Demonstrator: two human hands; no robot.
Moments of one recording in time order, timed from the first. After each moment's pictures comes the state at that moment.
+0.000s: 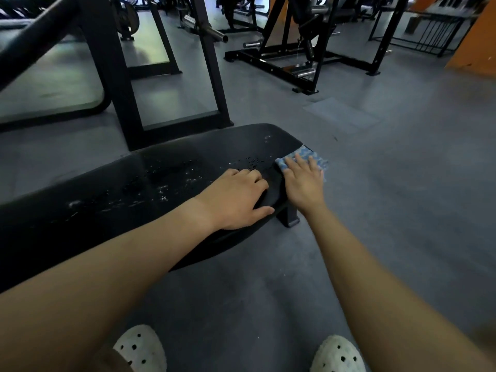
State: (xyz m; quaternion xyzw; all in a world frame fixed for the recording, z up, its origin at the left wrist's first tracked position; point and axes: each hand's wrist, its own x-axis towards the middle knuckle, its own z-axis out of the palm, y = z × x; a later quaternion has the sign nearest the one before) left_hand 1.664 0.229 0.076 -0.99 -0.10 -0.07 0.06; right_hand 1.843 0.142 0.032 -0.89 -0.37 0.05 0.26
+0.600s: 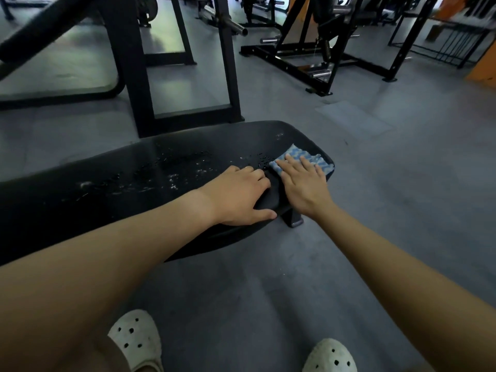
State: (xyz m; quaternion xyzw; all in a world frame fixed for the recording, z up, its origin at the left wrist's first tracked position) left_hand 1.651 0.234 0.076 -0.99 -0.11 -0.04 0.05; right_hand 1.833 0.140 0.041 -0.85 -0.50 0.04 0.12
